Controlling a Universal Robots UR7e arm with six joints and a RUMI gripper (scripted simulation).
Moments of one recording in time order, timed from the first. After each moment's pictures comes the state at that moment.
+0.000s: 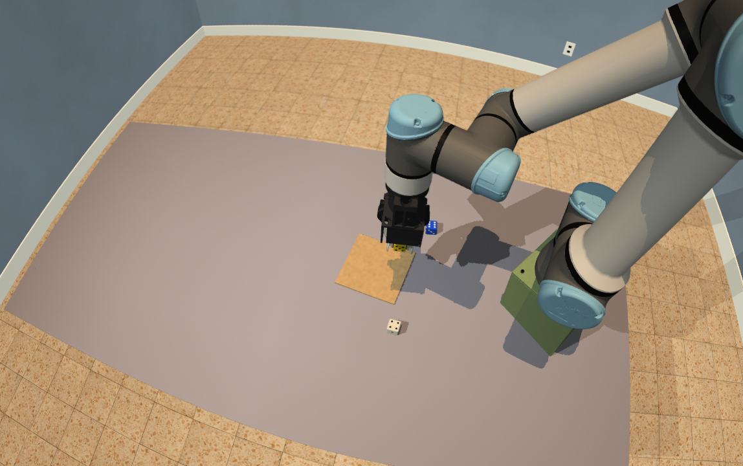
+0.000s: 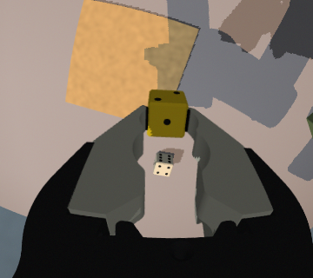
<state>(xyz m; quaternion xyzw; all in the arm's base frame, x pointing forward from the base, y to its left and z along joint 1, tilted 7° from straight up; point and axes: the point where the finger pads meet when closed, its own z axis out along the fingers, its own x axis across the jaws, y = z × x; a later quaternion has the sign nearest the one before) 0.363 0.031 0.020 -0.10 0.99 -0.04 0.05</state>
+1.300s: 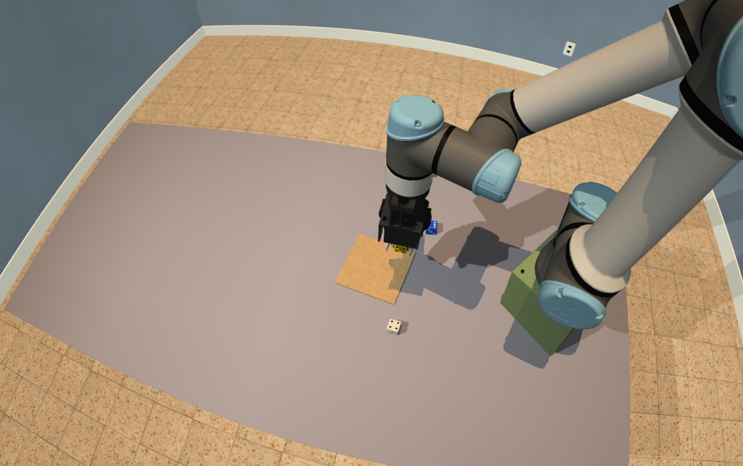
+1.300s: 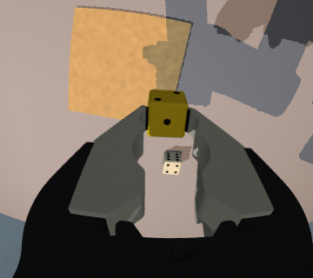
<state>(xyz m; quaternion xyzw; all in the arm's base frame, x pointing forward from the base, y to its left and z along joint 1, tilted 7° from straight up) 0.359 0.032 0.019 -0.05 1.00 -0.04 0.05</state>
